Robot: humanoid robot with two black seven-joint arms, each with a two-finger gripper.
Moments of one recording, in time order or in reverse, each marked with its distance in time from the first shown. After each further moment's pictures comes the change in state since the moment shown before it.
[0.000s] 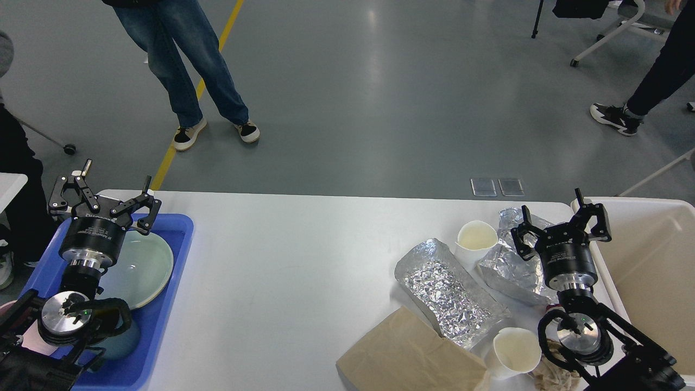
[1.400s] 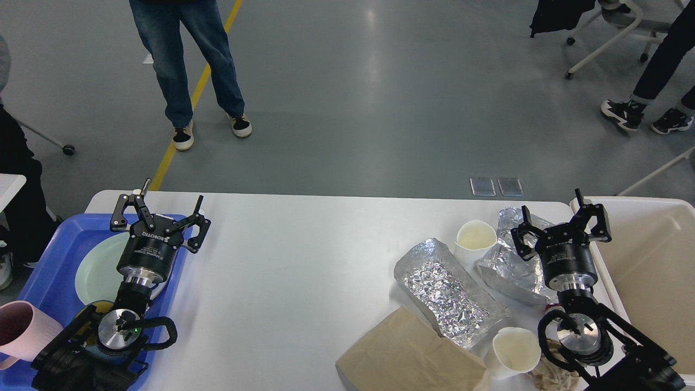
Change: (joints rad) left arm -0.073 -0.203 0.005 0.288 0.147 -0.252 0.011; right arm -0.001 0.000 0.000 0.000 0.000 0.000 0.000
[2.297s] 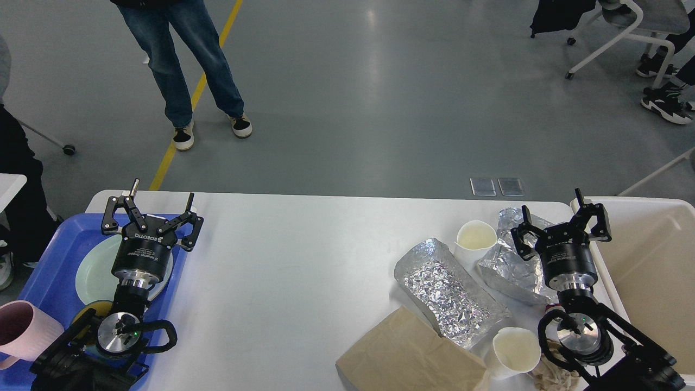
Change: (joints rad) left arm 0.012 0.004 0.000 -0.014 -0.010 -0.007 -0.065; right arm 0.001 0.000 0.000 0.000 0.000 0.000 0.000
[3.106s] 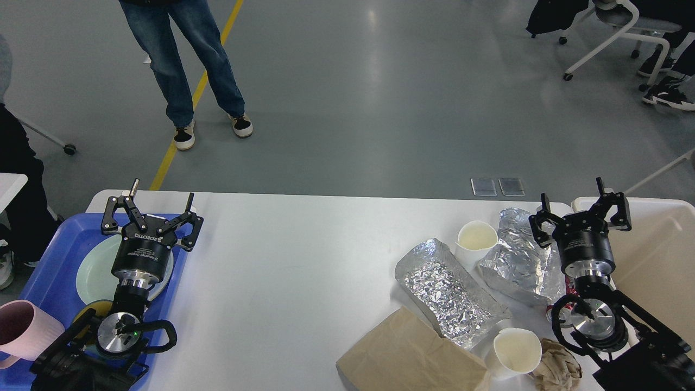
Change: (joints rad) left arm 0.000 0.000 0.000 0.000 0.000 -0.001 0.000; right arm 0.049 -0.050 0.032 -0.057 0.029 -0.013 -0.008
